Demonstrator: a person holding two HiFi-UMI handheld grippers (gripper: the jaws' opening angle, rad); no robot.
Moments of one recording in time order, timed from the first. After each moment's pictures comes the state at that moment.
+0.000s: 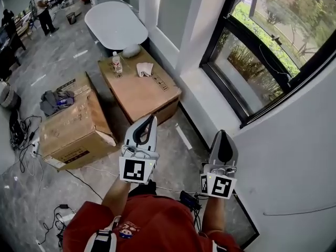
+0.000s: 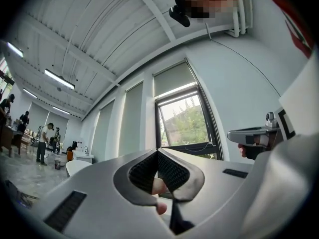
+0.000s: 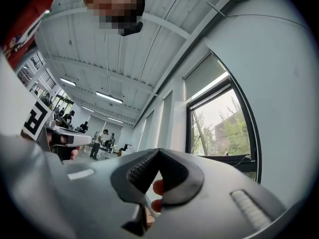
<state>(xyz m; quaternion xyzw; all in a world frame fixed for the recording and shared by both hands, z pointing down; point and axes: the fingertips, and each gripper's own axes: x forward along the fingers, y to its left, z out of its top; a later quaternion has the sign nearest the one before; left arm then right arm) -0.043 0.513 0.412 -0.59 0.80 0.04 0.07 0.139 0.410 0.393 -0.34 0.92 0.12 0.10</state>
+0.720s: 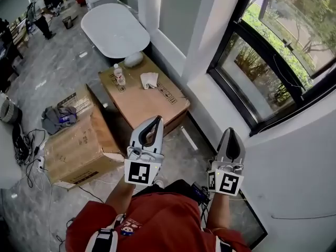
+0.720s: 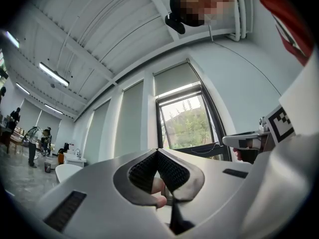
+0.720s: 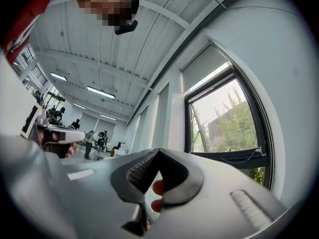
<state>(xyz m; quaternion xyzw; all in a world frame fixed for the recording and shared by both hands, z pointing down) -0.157 0.437 0.407 -0.62 0.78 0.05 0.08 0.028 0.324 0.396 -0.38 0.91 0.10 0.10</state>
